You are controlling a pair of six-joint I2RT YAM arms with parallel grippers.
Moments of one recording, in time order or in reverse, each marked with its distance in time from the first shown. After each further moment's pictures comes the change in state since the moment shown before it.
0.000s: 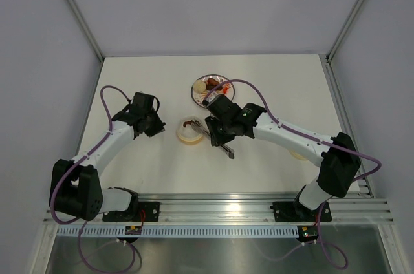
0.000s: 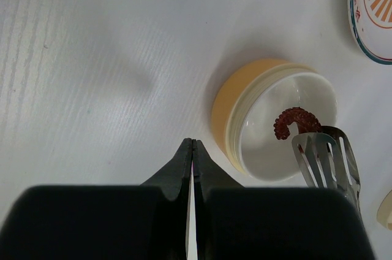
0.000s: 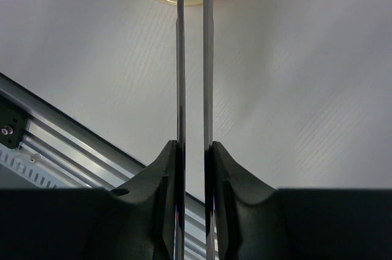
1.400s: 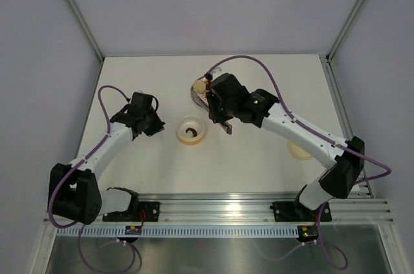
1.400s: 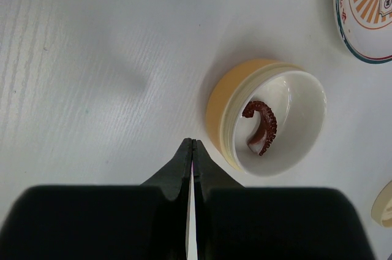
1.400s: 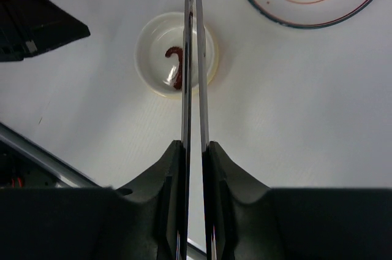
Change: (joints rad) left arm 0.000 -0.029 0.000 0.000 0.000 0.002; right arm -0.025 -0.022 0.211 0.000 0.143 -0.037
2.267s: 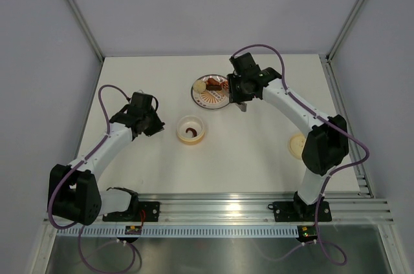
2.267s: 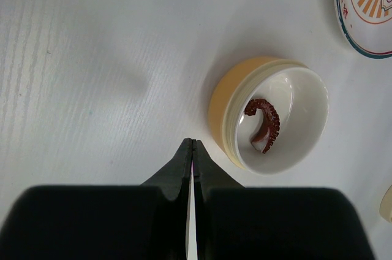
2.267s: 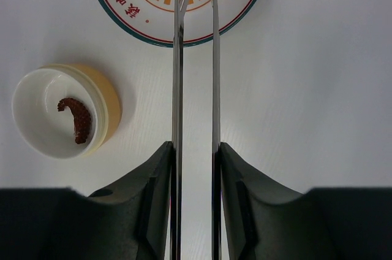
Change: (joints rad) left arm 0.000 -0.008 0.000 -0.003 0.001 0.031; right arm -0.342 0.219 0.085 -0.010 -0.089 -0.048
